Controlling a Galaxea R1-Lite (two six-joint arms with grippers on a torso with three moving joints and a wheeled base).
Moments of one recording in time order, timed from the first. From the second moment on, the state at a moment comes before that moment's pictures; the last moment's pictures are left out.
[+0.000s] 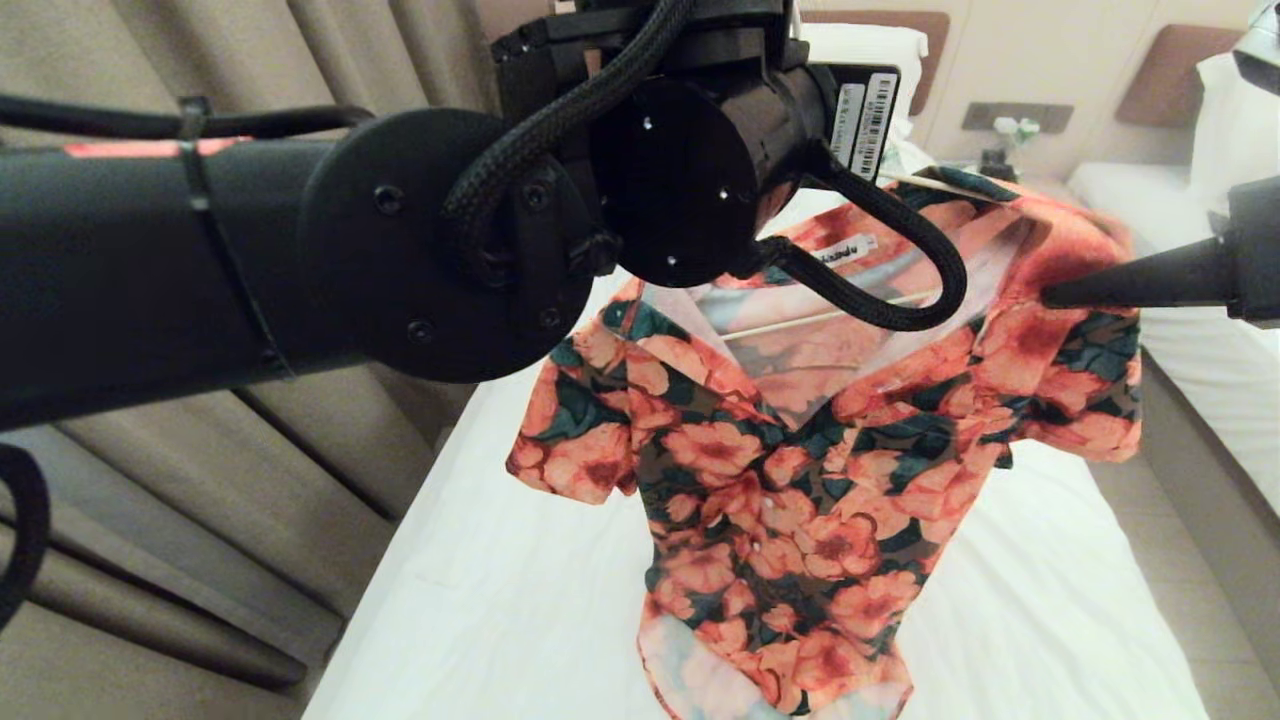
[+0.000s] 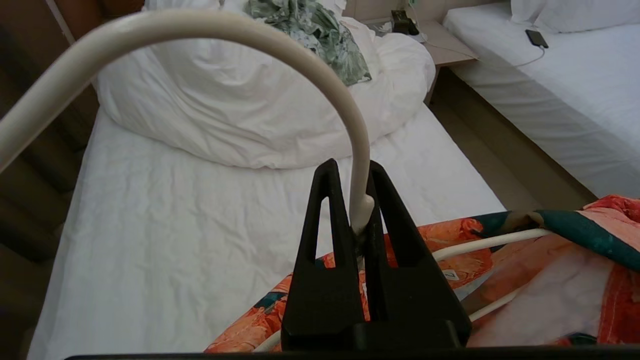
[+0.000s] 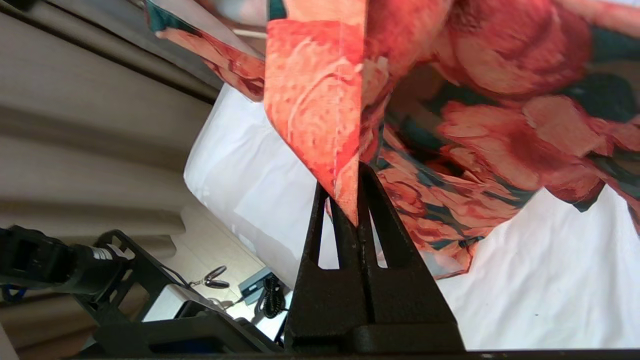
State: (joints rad) left arm -1.03 1.95 -1.90 -0.21 0.58 0.19; right arm 0.28 1.40 -1.55 0.59 0.39 0.13
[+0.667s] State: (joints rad) left arm -1.02 1.94 -1.90 -0.21 0.58 0.22; right arm 0.20 1.33 -1.52 0.68 0.41 -0.04
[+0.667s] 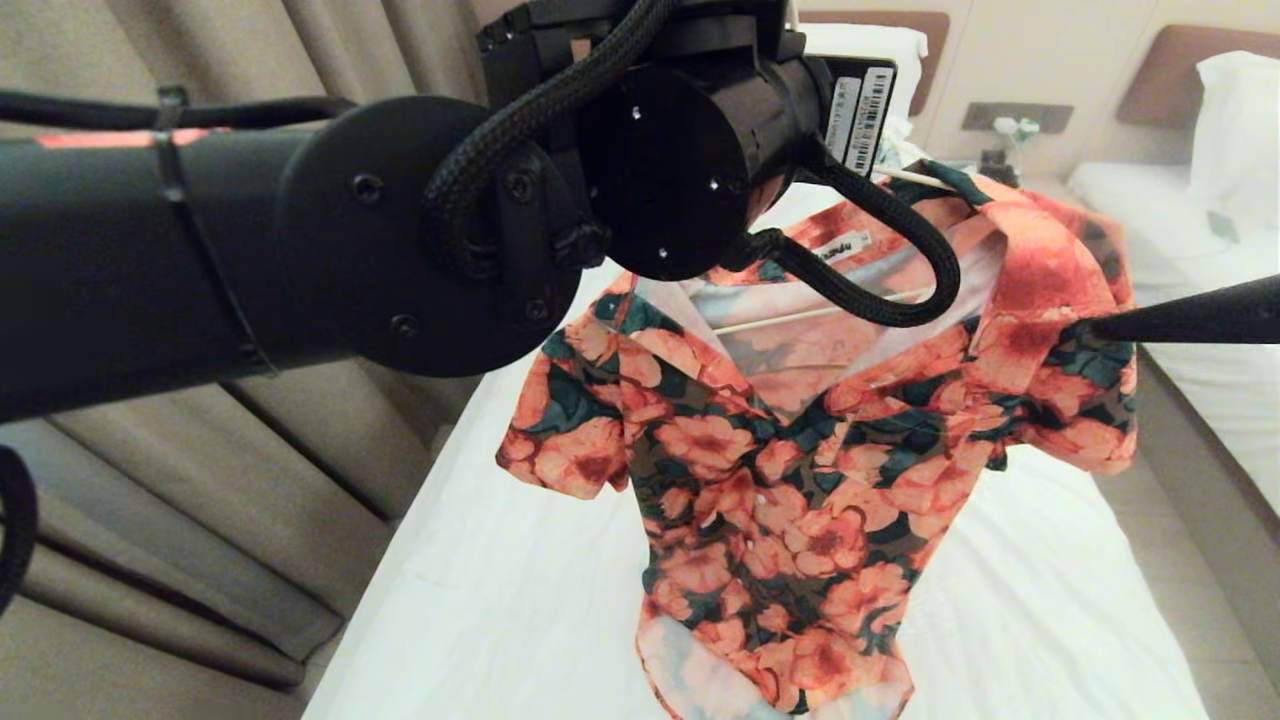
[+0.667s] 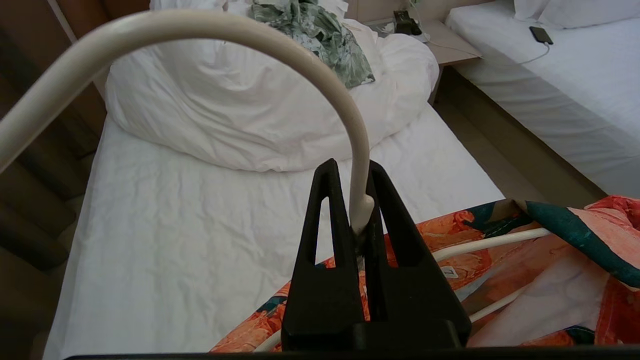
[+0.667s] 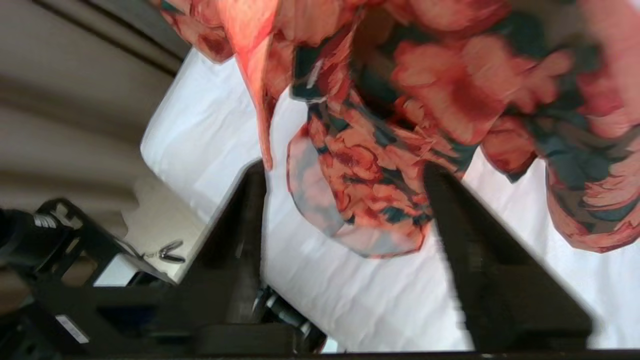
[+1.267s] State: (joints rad) left arm -1.01 1.93 -1.90 -0.20 0.58 0.25; right arm 0.18 1.16 -1.42 0.64 0.46 -0.14
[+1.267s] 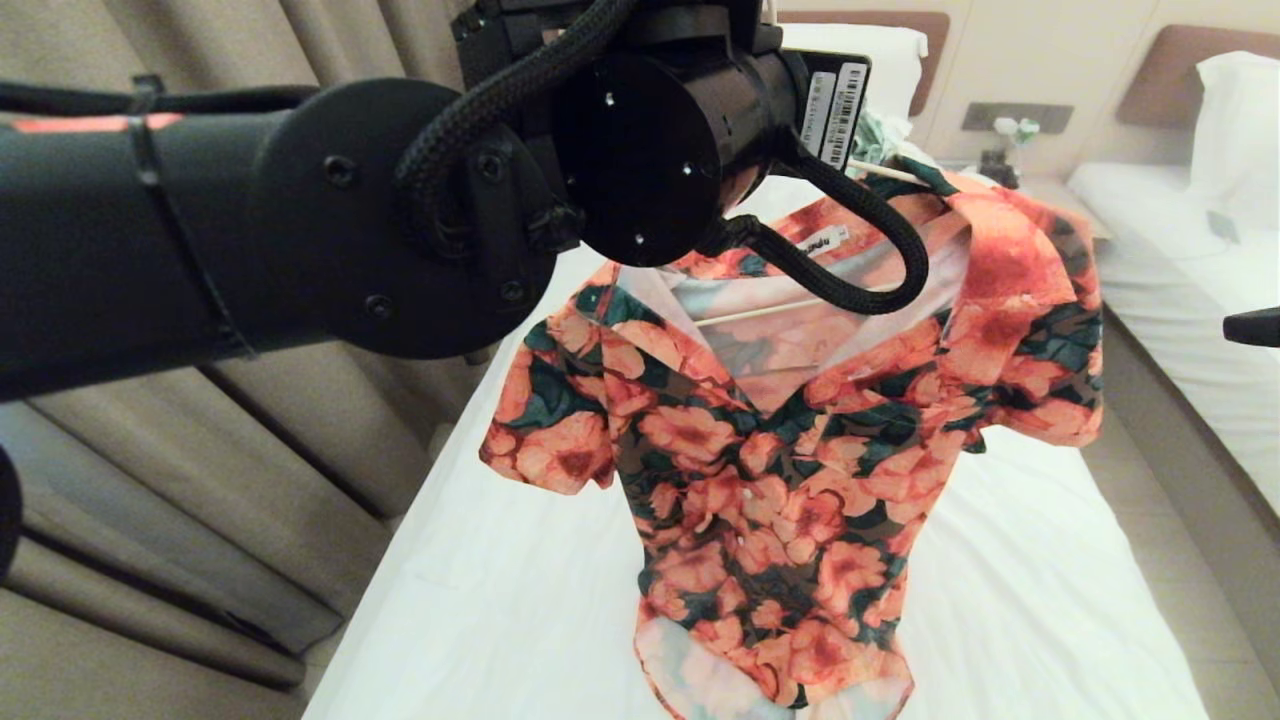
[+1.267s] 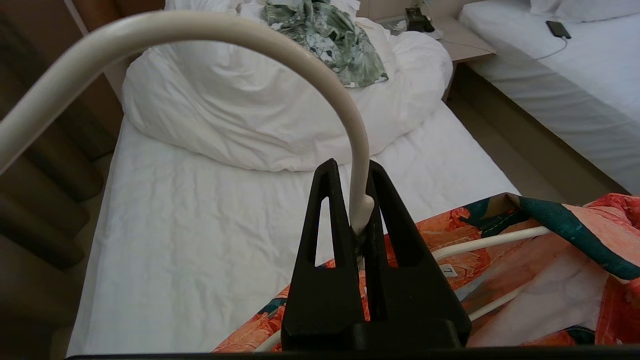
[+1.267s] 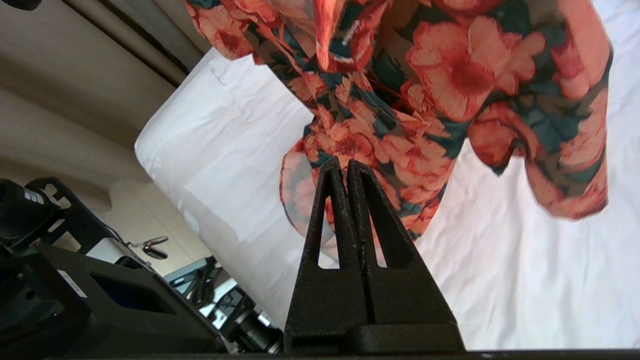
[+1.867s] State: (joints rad) left arm -1.06 1.87 -1.89 -0.20 0.58 0.30; right arm 0.18 1.14 -1.37 0.64 0.47 -0.23
